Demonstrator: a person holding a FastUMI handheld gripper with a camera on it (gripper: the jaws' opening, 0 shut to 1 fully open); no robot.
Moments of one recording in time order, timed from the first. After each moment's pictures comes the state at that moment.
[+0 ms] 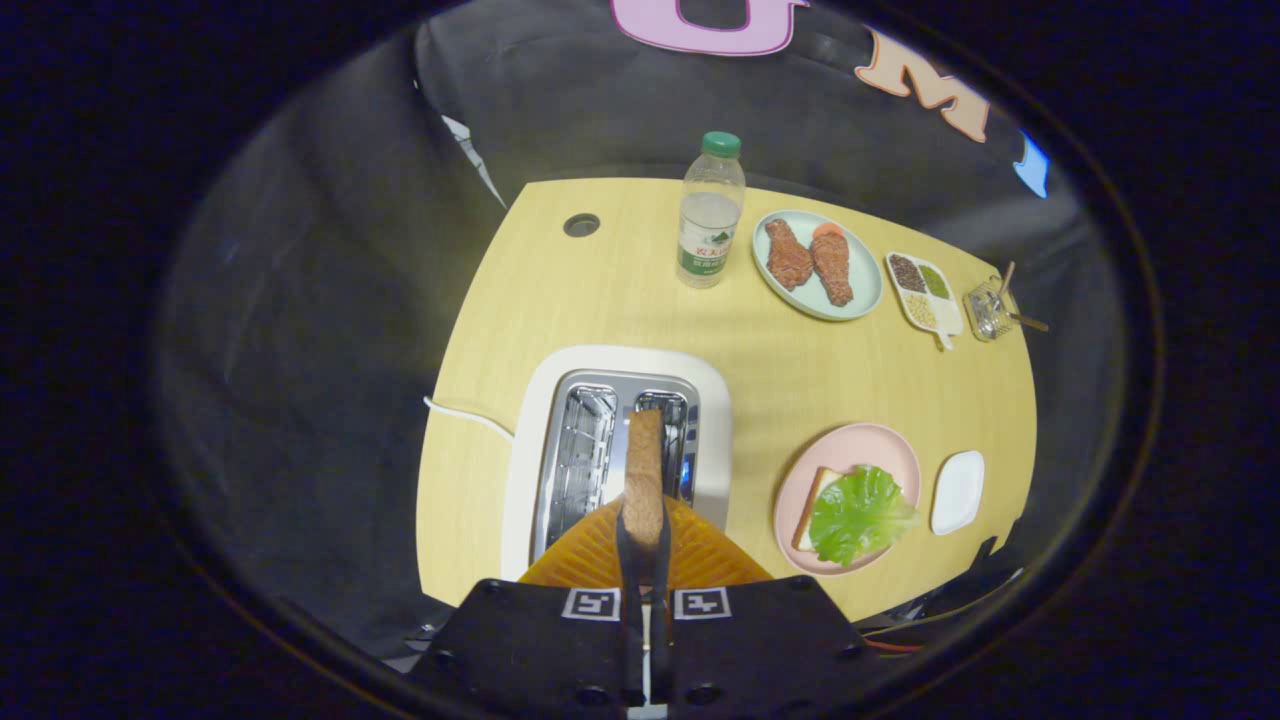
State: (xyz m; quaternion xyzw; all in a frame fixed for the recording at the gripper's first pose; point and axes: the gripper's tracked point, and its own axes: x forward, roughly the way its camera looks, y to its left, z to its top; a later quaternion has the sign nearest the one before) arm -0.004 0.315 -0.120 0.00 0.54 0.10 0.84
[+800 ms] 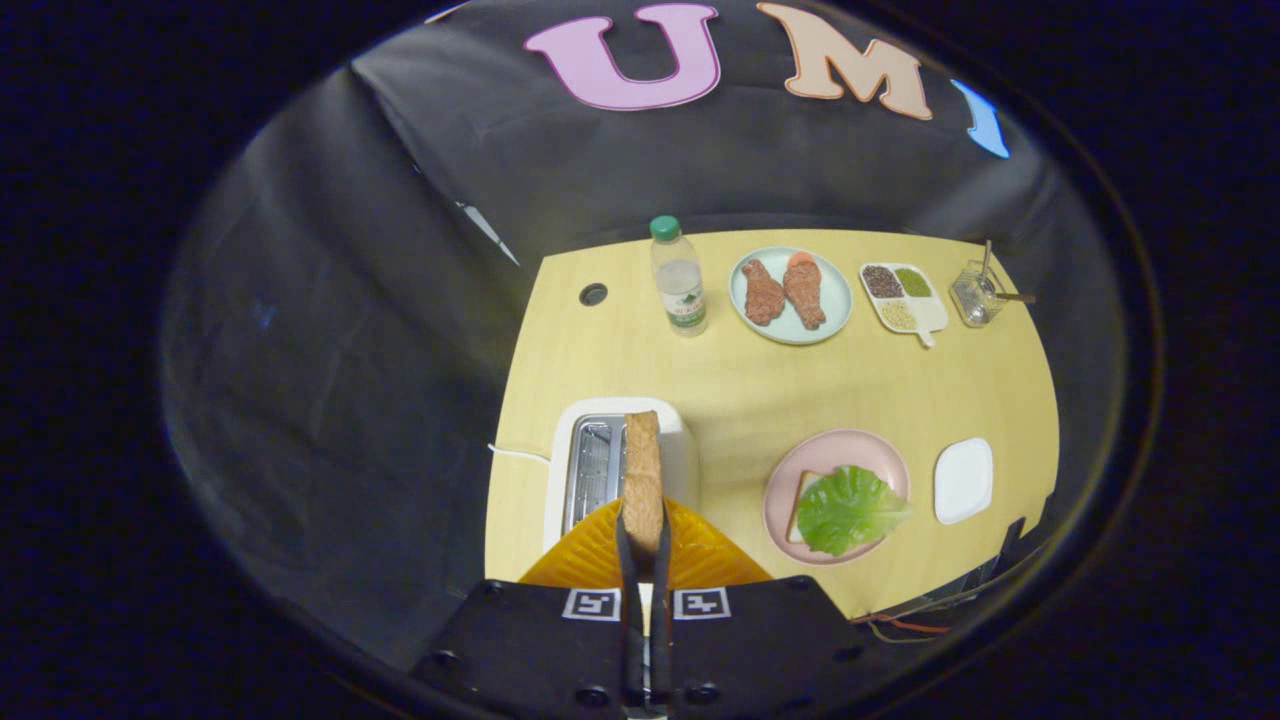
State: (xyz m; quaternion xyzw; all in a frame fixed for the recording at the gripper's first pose) arm -0.011 0.256 -0.022 0.11 0.49 0.12 0.86
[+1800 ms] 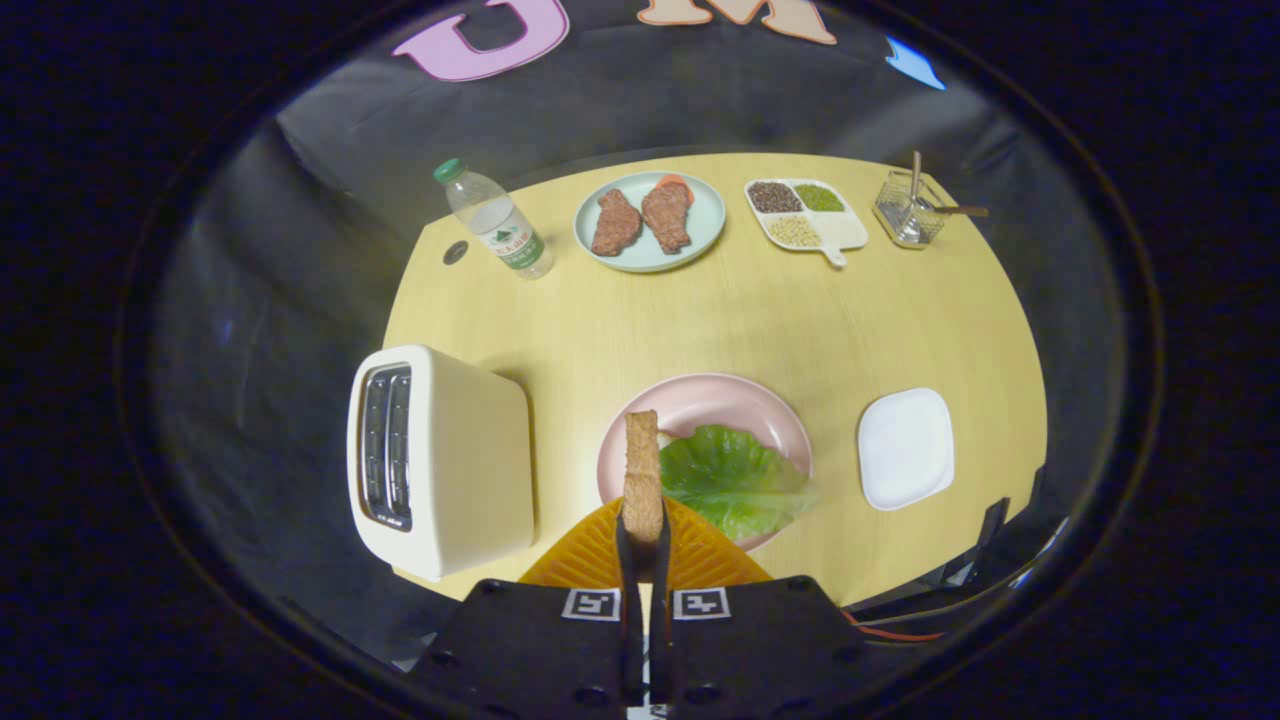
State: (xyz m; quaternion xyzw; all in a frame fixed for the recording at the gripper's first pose) arm -0.010 0.108 -0.164 0.11 0.56 0.06 0.82
